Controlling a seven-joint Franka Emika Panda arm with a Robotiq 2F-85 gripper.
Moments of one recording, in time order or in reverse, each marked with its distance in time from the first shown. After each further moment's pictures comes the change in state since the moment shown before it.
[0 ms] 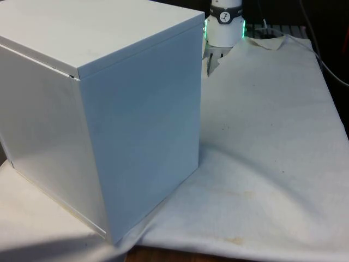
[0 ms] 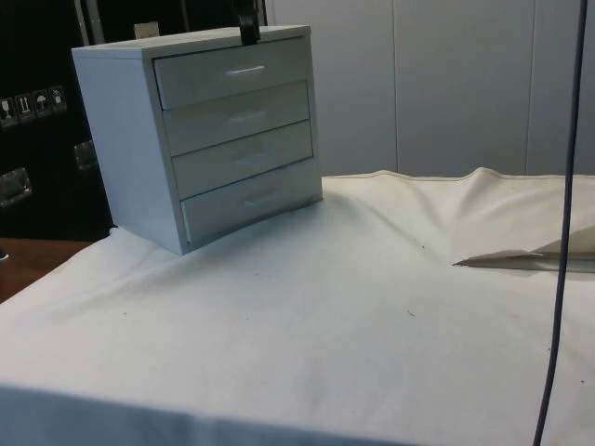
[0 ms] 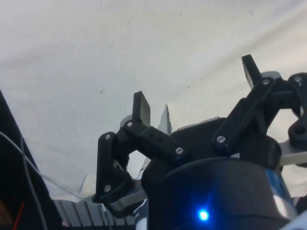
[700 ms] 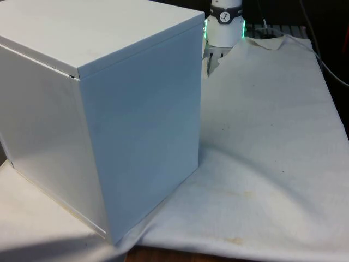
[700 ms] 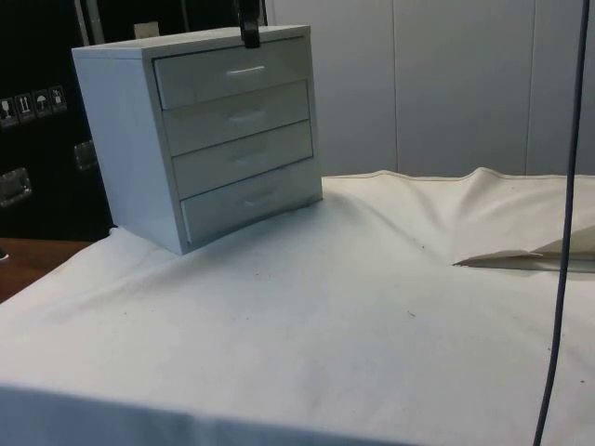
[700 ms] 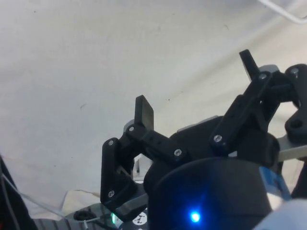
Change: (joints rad) arm 0.001 0.000 -0.007 -0.021 -0.064 0.067 -0.097
